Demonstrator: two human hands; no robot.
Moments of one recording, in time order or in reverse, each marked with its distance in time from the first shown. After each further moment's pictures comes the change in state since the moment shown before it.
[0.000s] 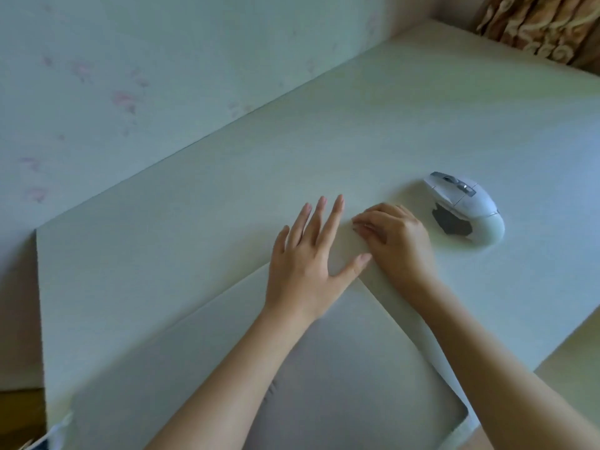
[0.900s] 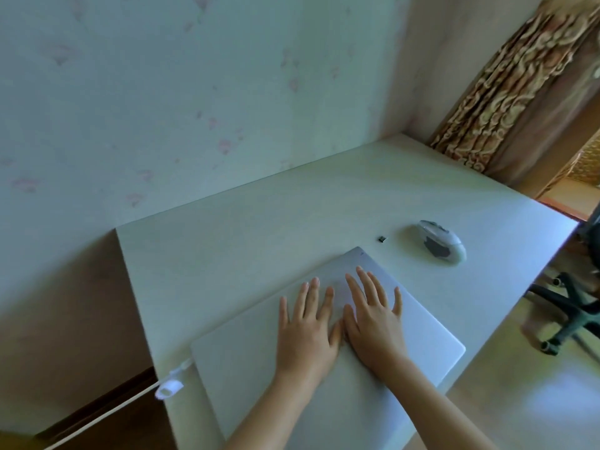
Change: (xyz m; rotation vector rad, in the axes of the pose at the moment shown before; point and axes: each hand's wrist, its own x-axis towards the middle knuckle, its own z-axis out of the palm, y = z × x) left_hand -0.146 -0.058 -0.040 0.026 -0.038 -0.037; right_hand -0.124 -0.147 0.042 -0.615 -0.185 0.120
